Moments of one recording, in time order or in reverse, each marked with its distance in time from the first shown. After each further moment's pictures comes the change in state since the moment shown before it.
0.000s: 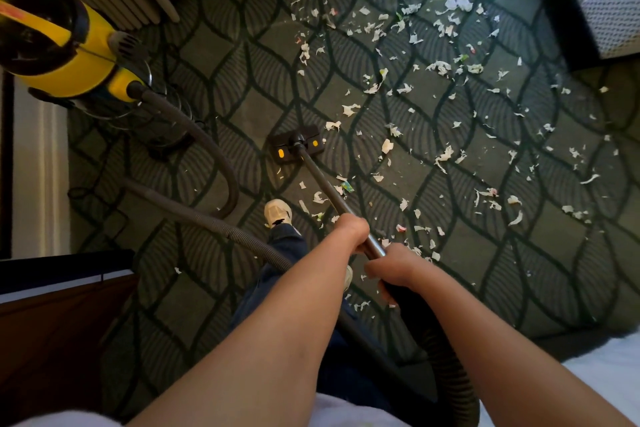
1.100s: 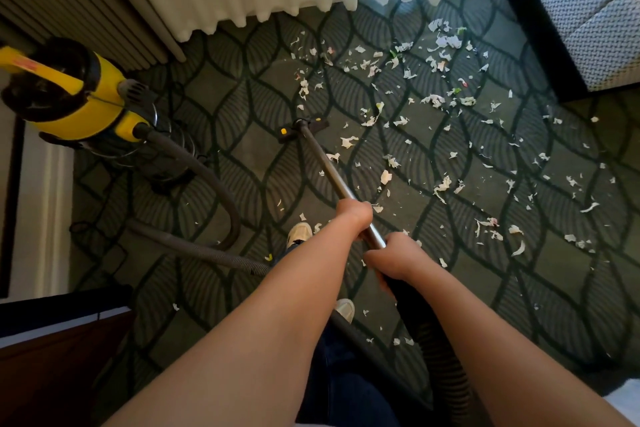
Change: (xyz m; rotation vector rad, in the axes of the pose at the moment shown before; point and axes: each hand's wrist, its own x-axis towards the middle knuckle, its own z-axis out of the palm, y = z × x) left_hand -0.016 0.100 -0.016 -0.014 0.078 0.125; right_hand 0.001 -0.055 -0.054 0.014 0.177 -0.125
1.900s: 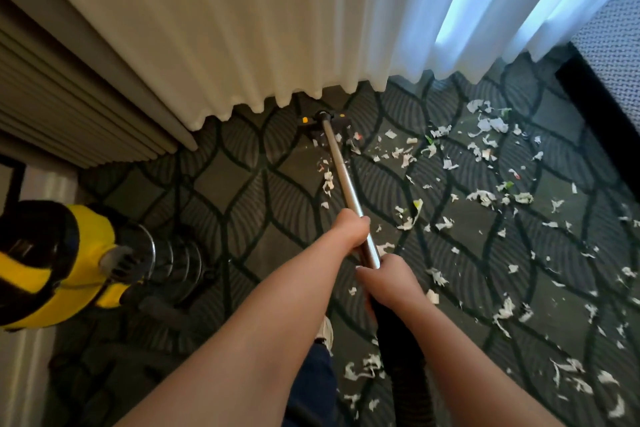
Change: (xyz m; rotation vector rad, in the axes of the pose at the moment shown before) left_hand 0.235 0.330 -0.158 0.222 0.050 0.192; right_hand 0.243 -0.318 -0.121 0.207 0.128 -0.096
